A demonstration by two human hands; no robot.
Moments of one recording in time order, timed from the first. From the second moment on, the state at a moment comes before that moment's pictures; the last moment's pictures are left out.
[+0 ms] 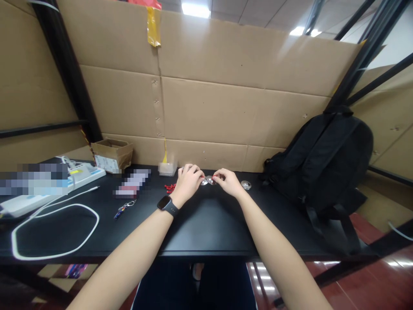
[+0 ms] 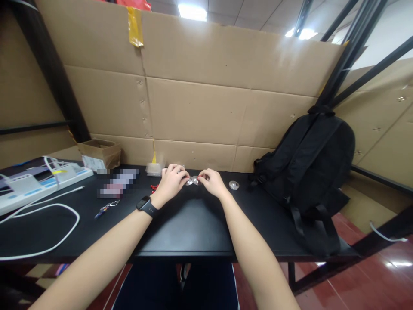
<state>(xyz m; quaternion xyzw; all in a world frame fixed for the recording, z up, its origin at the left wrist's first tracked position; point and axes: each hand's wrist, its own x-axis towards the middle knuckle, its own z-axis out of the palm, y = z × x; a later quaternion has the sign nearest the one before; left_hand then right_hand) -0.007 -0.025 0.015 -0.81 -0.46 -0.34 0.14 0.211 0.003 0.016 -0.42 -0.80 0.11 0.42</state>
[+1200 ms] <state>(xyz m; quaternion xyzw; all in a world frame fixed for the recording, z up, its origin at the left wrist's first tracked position) -0.003 -0.015 0.000 -0.74 -0.58 -0.31 -0.13 0.192 -0.003 -0.006 -0.41 -0.68 0.50 0.34</state>
